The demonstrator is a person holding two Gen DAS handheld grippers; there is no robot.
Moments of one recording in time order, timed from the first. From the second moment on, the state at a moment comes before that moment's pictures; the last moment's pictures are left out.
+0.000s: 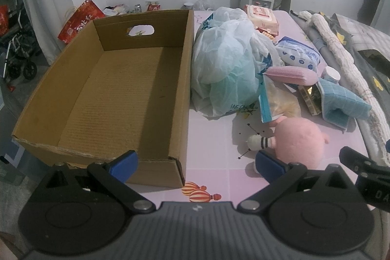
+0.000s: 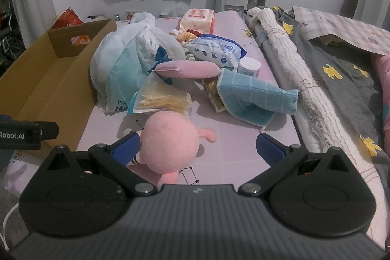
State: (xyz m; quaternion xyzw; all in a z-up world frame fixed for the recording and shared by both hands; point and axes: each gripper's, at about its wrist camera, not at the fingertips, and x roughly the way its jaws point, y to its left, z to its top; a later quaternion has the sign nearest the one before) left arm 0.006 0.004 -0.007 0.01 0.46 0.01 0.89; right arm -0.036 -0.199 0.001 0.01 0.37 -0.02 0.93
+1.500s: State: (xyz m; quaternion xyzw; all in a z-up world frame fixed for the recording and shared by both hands) left arm 0.010 -0.048 0.003 0.07 0.43 -0.01 0.90; right arm -0.037 -0.247 -0.007 0.04 0.36 -0.05 0.93
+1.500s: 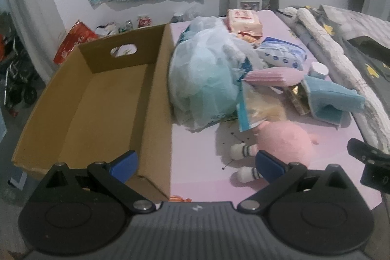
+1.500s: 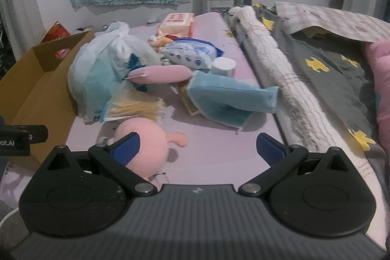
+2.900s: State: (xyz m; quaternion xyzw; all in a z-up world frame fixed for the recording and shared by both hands) left arm 0.034 -0.116 -0.046 0.06 0.46 -0.22 0.86; right arm 0.039 -0.342 -0.121 0.42 0.39 0.21 0.79
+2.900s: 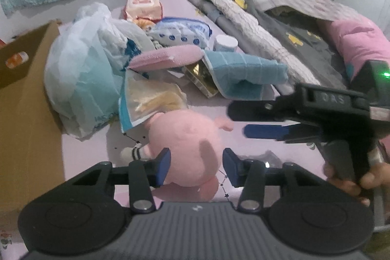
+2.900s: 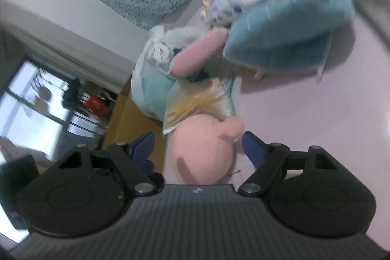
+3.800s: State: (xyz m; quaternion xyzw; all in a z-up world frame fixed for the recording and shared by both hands) left arm 0.029 -0.134 -0.074 0.09 0.51 -0.24 0.82; right arm 0.035 -0.325 -0.105 0.47 0.39 0.25 0.75
